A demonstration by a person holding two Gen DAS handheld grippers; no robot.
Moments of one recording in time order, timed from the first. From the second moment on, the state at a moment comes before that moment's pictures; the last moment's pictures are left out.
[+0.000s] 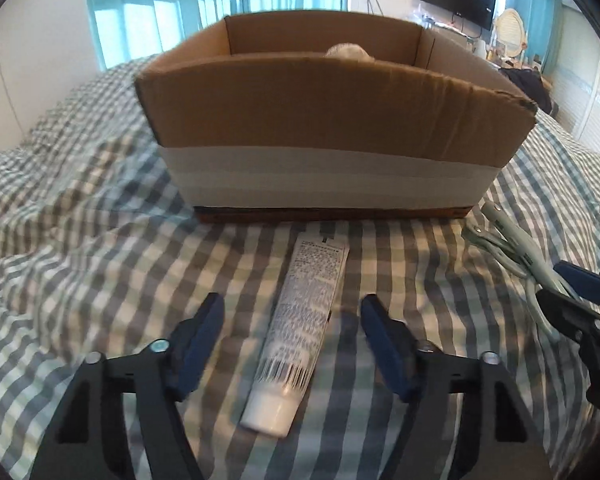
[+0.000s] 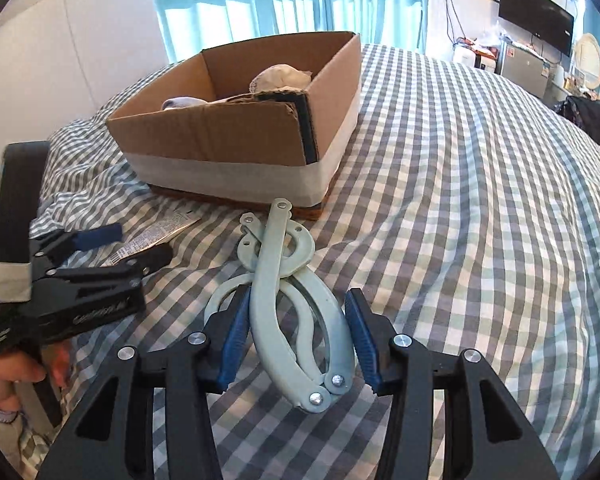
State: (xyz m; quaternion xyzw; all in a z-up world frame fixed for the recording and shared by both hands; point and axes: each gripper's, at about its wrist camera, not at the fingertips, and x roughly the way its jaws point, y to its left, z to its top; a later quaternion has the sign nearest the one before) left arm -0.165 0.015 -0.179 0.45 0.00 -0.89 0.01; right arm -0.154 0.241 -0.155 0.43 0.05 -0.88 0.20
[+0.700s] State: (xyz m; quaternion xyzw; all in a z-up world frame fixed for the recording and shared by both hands) left arm -0.133 0.019 -0.167 0.45 -0.01 -0.89 -0.01; right arm -0.133 0.242 -0.153 0.43 0.04 -0.88 0.18
